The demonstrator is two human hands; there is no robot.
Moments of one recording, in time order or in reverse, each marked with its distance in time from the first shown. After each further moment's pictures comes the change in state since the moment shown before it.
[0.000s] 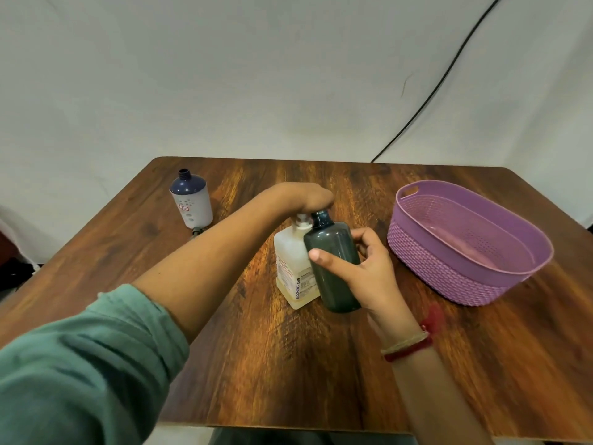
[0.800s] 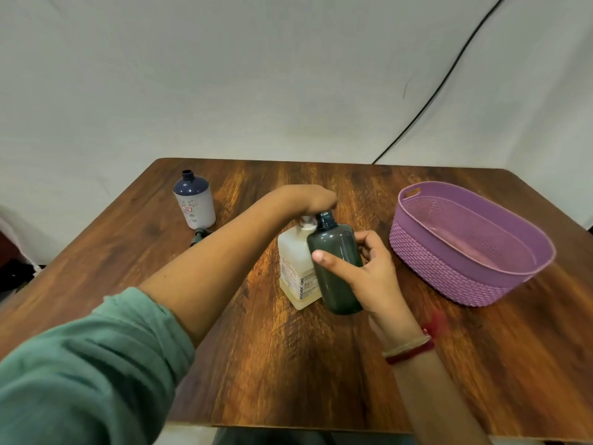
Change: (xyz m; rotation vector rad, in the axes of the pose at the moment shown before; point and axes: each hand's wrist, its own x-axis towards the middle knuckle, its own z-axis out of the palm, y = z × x) left_hand -0.003 0.000 0.004 -0.123 0.040 -0.042; right_hand -0.003 0.001 0.005 0.003 0.042 -0.020
